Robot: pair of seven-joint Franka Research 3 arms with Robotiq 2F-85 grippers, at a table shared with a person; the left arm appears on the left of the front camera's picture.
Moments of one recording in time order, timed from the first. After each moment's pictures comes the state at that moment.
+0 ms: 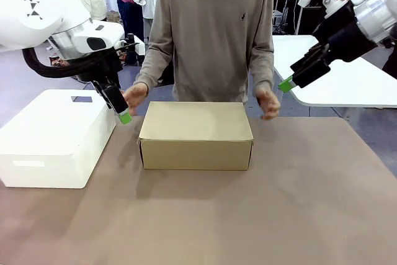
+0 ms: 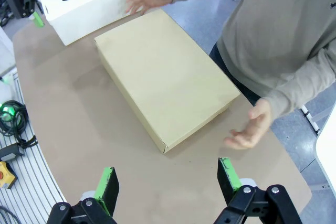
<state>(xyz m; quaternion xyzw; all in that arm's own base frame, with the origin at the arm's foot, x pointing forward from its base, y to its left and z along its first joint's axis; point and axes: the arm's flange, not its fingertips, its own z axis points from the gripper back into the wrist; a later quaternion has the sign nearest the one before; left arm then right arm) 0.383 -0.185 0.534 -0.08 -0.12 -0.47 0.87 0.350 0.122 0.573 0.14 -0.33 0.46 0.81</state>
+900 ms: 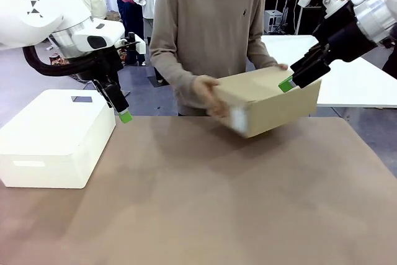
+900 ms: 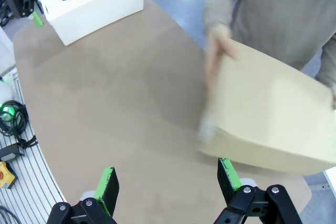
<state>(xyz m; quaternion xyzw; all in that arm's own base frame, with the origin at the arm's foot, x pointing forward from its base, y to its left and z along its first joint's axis) 0.383 -0.186 0.536 -0.08 -0.12 -0.47 0.87 0.350 0.122 0.573 0.14 -0.33 0.46 0.81</state>
